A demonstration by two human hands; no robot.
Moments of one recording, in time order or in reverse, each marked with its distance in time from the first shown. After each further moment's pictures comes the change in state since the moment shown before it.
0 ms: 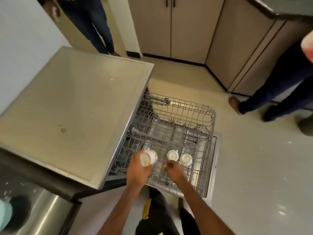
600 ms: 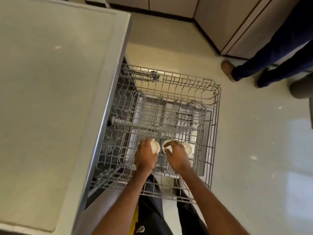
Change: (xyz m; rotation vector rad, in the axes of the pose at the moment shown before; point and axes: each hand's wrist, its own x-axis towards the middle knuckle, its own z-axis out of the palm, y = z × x) left_hand 0.117 -0.053 0.130 0.386 -0.297 0.001; right_hand 0.097 0.013 0.001 -0.299 0.170 -0.090
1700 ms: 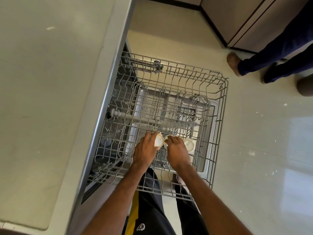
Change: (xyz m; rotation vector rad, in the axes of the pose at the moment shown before) left_hand 0.016 -0.019 0.012 0.143 -0.078 0.260; right_hand 0.005 0.009 0.018 -0.397 -0.024 -0.177
